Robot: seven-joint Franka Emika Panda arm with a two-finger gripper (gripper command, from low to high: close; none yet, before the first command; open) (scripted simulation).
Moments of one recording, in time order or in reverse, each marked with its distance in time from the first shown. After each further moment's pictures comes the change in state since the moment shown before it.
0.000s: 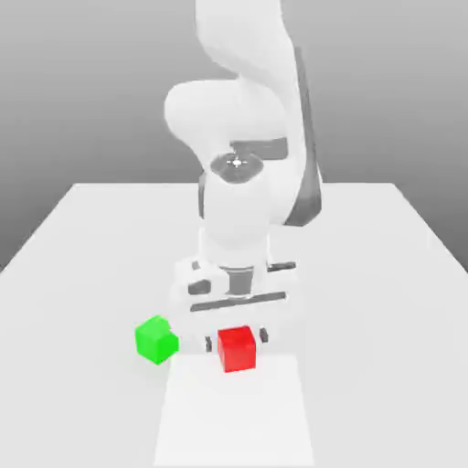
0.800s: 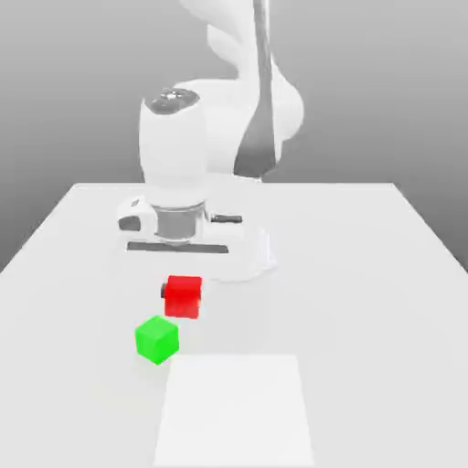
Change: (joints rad) arm -0.302 -0.478 -0.123 -0.065 -0.144 -0.411 0.149
